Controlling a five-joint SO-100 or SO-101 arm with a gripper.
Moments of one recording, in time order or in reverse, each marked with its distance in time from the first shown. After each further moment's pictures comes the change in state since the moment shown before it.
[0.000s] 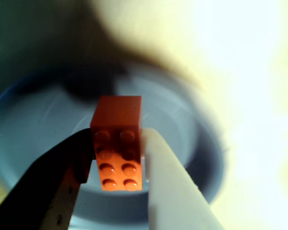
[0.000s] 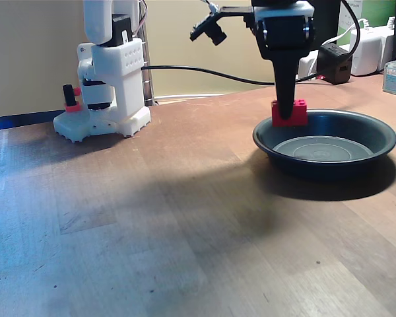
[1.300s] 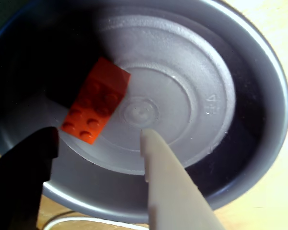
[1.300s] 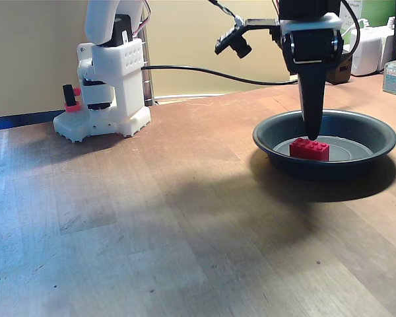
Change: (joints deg) arm 0.4 -9.0 -9.6 0.0 0.2
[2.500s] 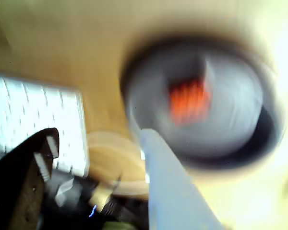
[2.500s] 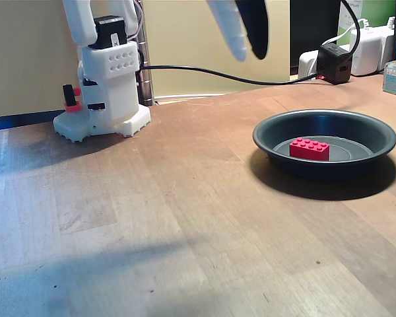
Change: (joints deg) arm 20.8 32.5 10.8 7.2 -49.2
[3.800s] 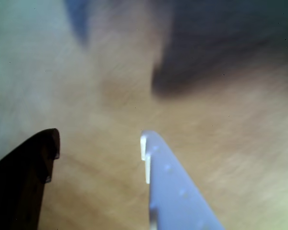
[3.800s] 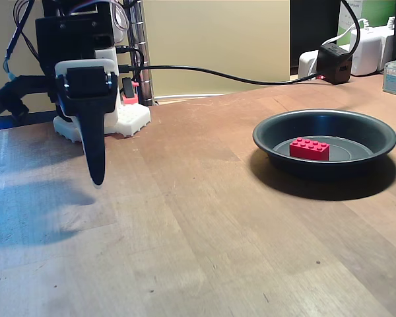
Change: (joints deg) arm 33.5 50.3 84.6 -49.7 -27.0
